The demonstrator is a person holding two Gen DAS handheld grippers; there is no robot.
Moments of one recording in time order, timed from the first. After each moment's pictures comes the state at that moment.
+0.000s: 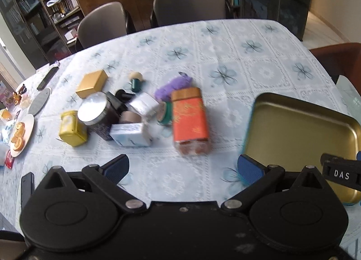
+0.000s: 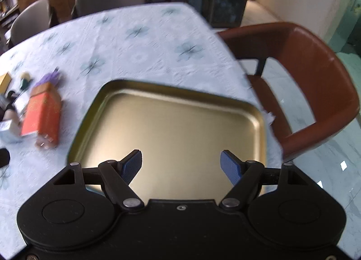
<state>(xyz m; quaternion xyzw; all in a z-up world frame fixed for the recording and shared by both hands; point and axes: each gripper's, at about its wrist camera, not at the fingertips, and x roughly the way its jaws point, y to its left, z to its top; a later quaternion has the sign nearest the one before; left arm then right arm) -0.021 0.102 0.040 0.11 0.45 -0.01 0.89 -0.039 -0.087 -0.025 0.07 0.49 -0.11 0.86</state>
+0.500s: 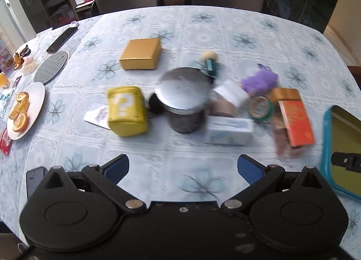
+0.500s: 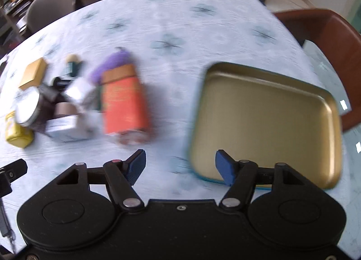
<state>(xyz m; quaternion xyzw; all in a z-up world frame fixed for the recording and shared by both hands) 0.053 0.325 0.022 0.03 0.51 0.00 0.86 0.028 0.069 -0.003 0.09 0.53 -0.08 0.84</state>
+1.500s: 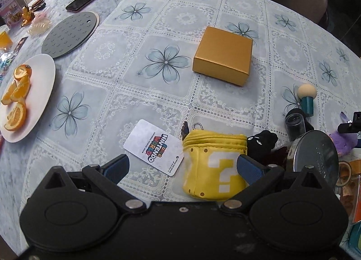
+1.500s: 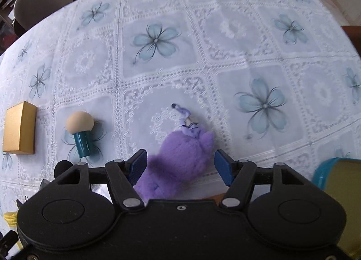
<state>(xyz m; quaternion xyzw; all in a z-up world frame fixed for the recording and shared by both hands) 0.190 0.458 -0.038 -0.06 0.57 0.06 0.82 0.249 0.119 -0.080 0.12 0.59 -0.07 0.79</state>
